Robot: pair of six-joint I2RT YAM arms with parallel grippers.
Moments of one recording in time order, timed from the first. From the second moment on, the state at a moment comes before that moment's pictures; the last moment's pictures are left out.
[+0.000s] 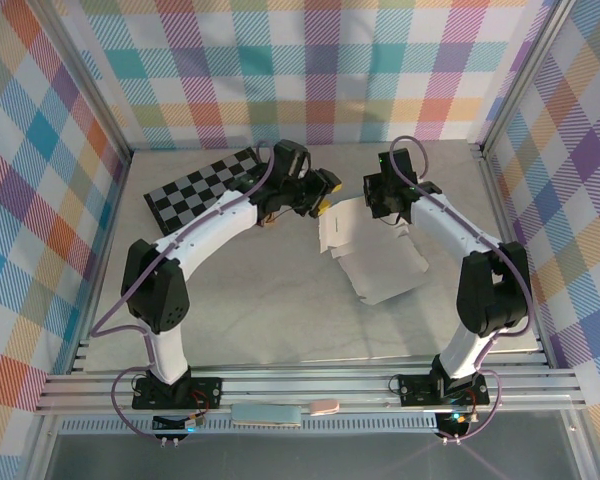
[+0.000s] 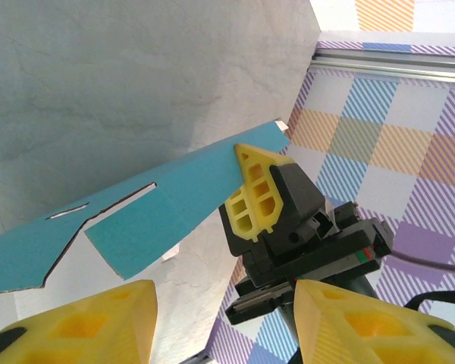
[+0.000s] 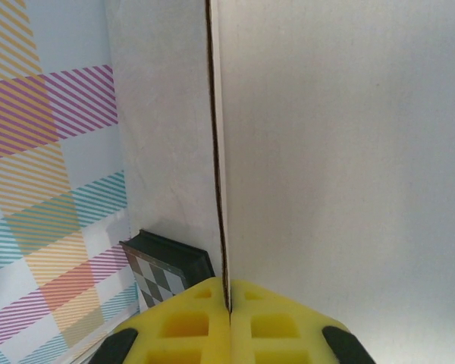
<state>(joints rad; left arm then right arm) -0.64 1.85 1.68 -0.46 0.30 -1.39 0.33 1.70 1.34 -0.41 -0.03 1.62</state>
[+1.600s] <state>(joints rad) -0.64 1.78 1.66 -0.69 0.17 -0.96 0.32 1.67 1.32 -0.41 -0.03 1.65</state>
